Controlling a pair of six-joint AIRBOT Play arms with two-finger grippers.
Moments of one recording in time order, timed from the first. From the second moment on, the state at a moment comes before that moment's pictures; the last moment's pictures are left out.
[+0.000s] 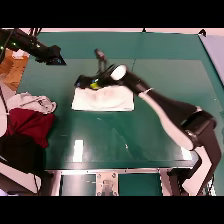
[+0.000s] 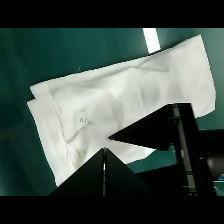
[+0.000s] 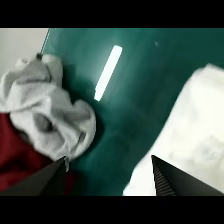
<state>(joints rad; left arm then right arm) 0.04 -1.75 2.04 0.99 -1.56 -1.34 0.65 -1.91 1.74 -0.69 0.62 1.43</state>
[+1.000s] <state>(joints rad) 0.05 -1.75 2.04 1.00 -1.58 -1.30 0.01 -1.76 1.28 -0.73 1.07 1.35</state>
